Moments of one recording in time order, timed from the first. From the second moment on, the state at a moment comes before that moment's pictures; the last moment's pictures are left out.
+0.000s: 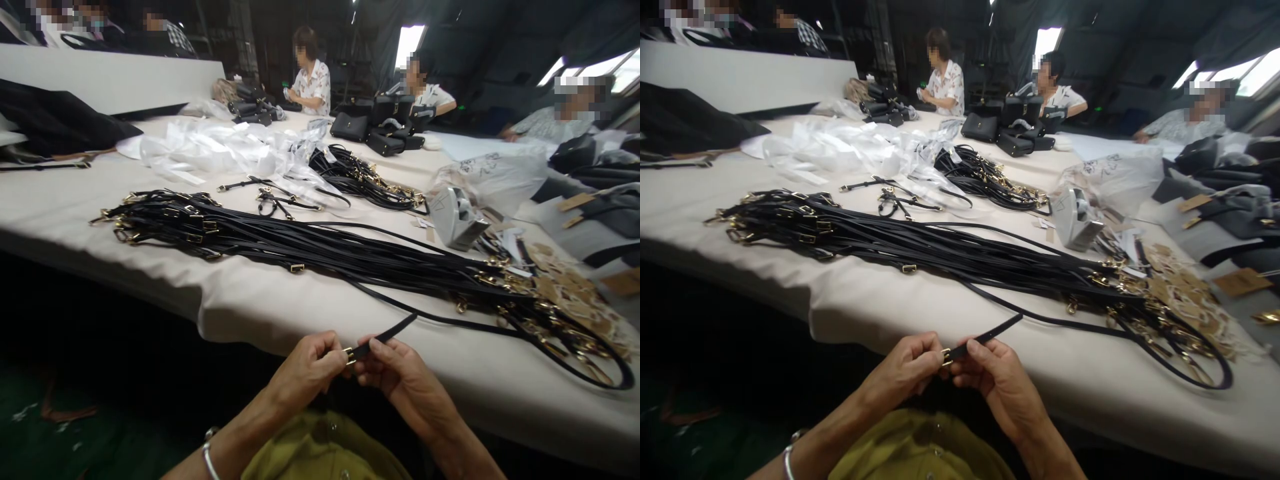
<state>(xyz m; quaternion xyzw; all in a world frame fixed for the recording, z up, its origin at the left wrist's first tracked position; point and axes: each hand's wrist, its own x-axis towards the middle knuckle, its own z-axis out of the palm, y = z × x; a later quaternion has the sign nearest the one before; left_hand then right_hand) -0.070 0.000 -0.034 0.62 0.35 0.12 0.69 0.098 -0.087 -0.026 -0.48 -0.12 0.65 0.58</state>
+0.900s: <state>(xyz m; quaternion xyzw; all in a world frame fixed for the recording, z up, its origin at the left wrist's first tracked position) -0.069 0.004 -0.027 0.70 0.34 0.15 0.61 0.086 -0.096 -0.021 -0.60 -0.20 0.50 0.59</state>
